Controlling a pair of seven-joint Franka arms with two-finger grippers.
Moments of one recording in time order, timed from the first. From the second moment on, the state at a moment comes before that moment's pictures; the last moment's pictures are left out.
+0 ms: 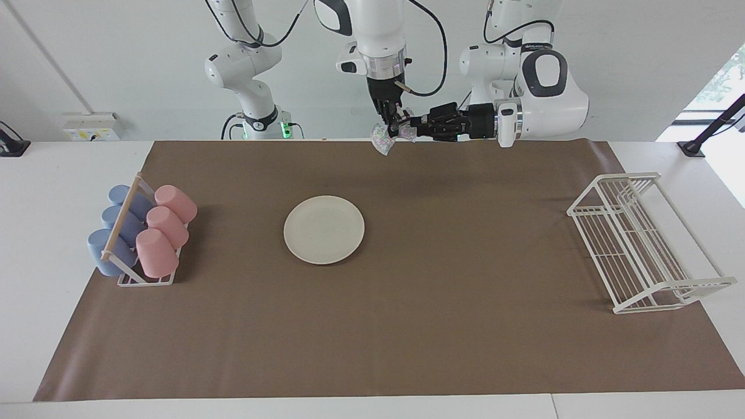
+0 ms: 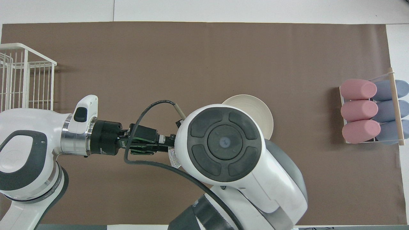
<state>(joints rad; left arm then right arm) -0.14 -0.21 -0.12 -2.26 -1.42 1.70 0.11 0.73 0.11 -0.02 -1.52 0.13 1.71 1.80</state>
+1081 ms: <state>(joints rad) -0.14 -0.21 -0.11 -2.26 -1.42 1.70 0.06 0.73 0.11 -0.02 -1.52 0.13 1.71 1.80</state>
